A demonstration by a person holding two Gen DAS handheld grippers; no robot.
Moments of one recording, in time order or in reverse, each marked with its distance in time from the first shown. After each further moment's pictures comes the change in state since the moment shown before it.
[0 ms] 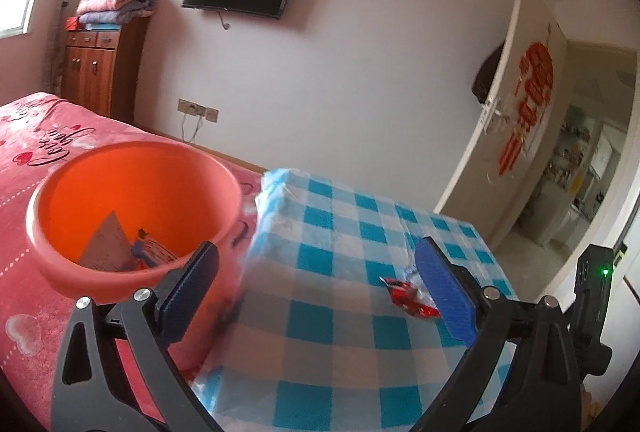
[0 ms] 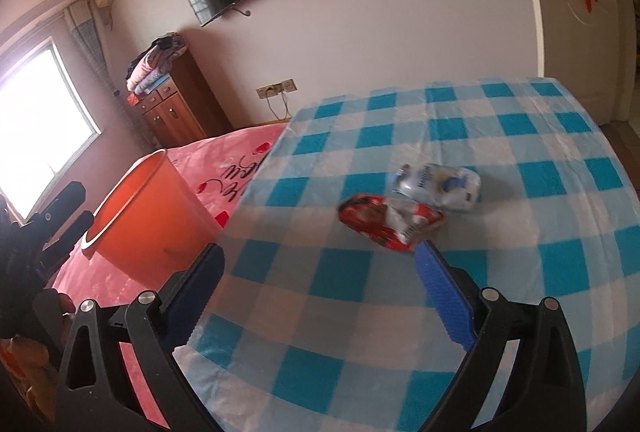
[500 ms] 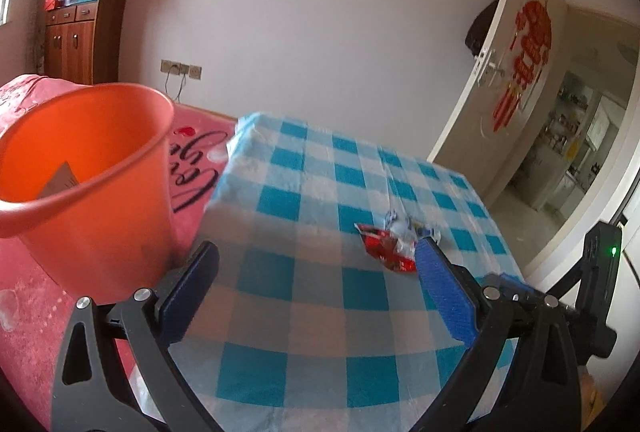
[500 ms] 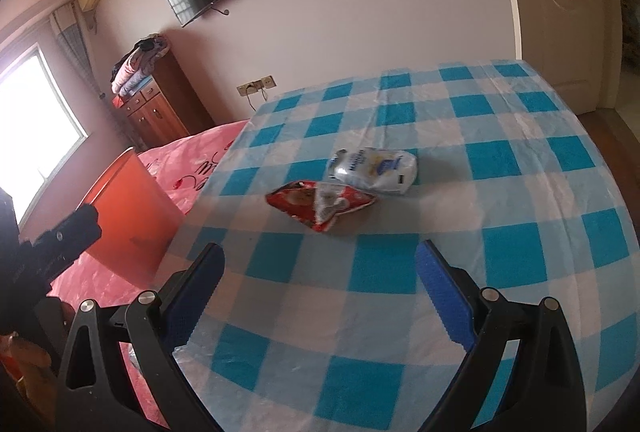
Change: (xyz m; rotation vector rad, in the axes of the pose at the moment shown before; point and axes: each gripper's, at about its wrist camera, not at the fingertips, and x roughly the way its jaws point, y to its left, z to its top) left arm 0.041 -0.042 -0.035 0.024 0.176 -0.012; right arm -0.007 -0.062 -0.008 0.028 0.023 -0.036
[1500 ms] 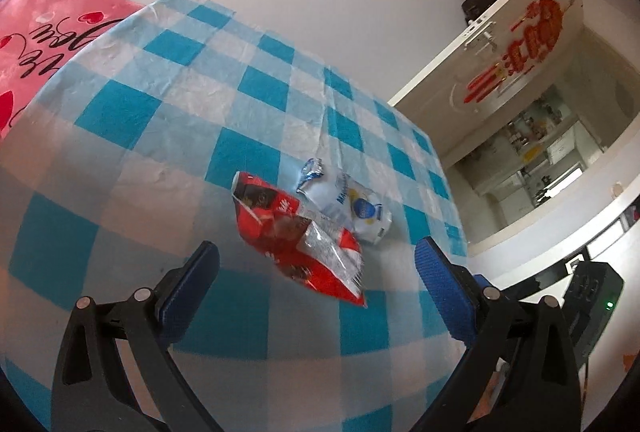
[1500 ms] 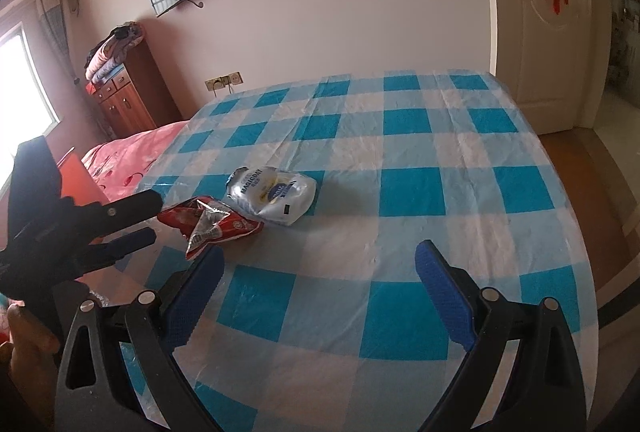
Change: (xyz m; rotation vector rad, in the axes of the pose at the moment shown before) left arm 0.164 -0.063 -0.012 -0.205 0.271 -0.232; right arm 0.021 -0.078 0.026 -0.059 0.004 -0.114
